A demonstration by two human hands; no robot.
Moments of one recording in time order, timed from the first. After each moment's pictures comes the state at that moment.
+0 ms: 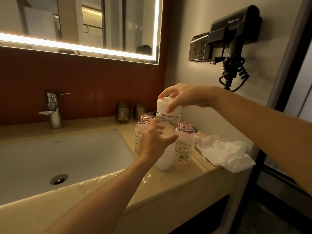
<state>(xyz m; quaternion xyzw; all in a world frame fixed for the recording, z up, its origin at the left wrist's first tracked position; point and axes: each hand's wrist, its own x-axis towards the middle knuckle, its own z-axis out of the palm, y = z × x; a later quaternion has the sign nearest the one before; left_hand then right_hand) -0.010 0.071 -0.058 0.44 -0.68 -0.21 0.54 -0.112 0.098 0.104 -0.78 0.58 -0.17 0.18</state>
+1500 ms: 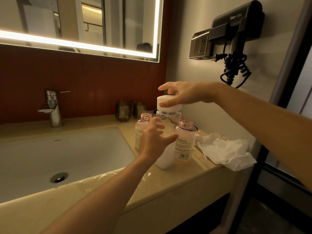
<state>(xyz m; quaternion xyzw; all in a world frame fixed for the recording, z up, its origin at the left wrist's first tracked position) -0.008 0.072 -0.059 0.45 -0.69 -0.20 0.53 -0.113 0.100 0.107 -0.80 0.58 -0.11 0.10</state>
